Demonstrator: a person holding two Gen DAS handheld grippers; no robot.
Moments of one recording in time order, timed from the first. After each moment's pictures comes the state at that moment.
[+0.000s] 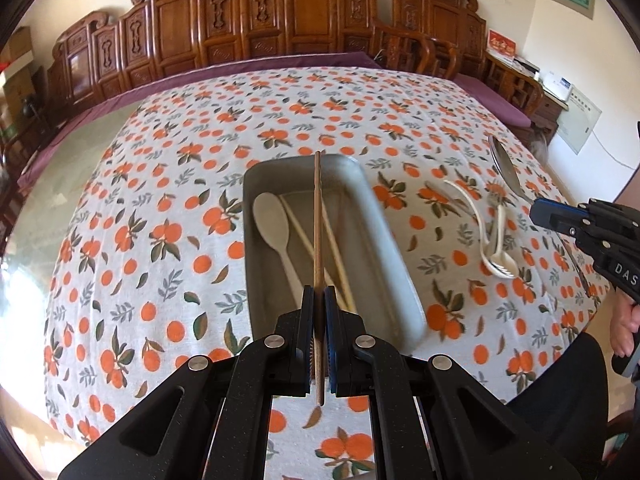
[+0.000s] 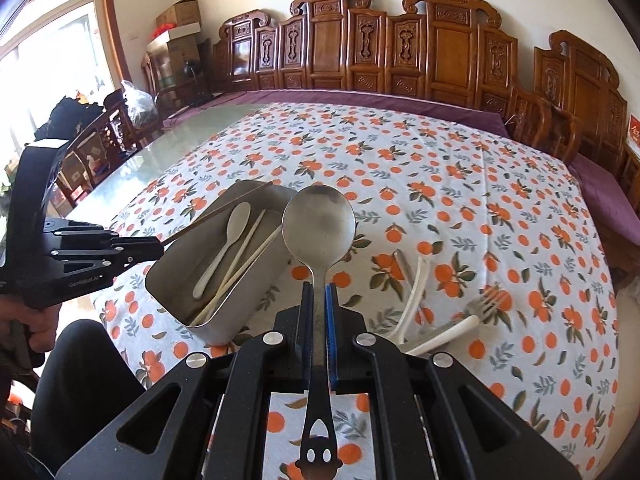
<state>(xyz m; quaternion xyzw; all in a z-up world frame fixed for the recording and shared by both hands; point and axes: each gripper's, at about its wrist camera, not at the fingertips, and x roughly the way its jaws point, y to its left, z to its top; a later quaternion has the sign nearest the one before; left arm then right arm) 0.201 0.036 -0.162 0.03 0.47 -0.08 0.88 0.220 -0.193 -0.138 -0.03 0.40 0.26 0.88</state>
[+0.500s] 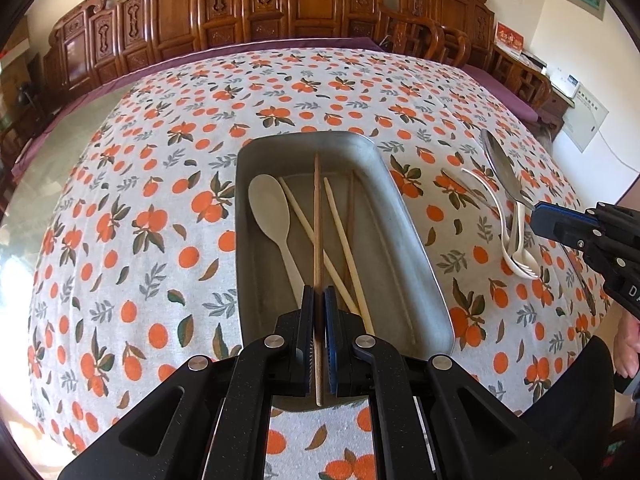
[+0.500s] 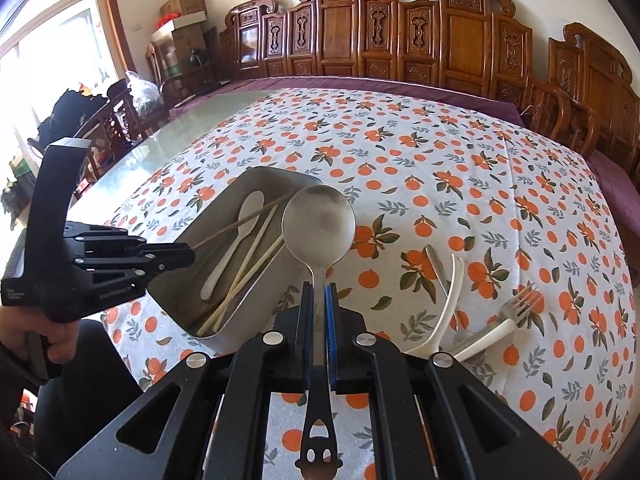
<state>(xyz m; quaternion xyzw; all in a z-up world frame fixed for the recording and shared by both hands) 0.223 0.037 -0.190 0.02 0.49 -0.08 0.87 0.230 -0.165 -0.150 -0.03 0.42 0.28 0.86</state>
